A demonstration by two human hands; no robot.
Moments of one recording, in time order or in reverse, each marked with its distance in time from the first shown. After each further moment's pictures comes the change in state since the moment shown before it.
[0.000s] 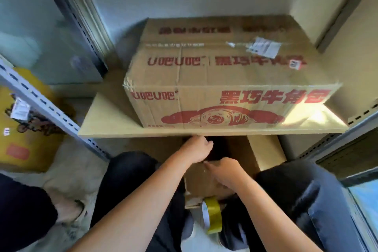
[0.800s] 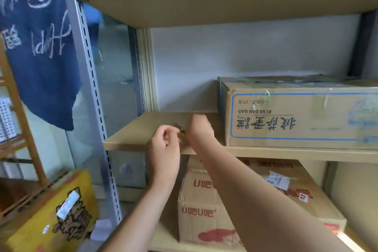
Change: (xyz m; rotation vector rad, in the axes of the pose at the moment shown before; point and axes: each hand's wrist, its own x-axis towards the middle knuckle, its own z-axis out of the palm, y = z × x) left_hand -0.234 0.110 -0.259 -0.570 1.414 0.540; right_hand -0.166 -0.330 -0.212 -0.014 0.860 -0.610
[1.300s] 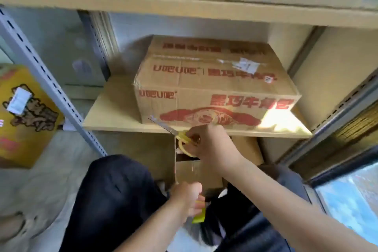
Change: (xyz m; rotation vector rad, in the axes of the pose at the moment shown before) left_hand -0.326 -0.157 0.031 0.124 -0.782 -1.448; right_hand -0.223 0.200 0.071 0.042 -0.387 -0.069
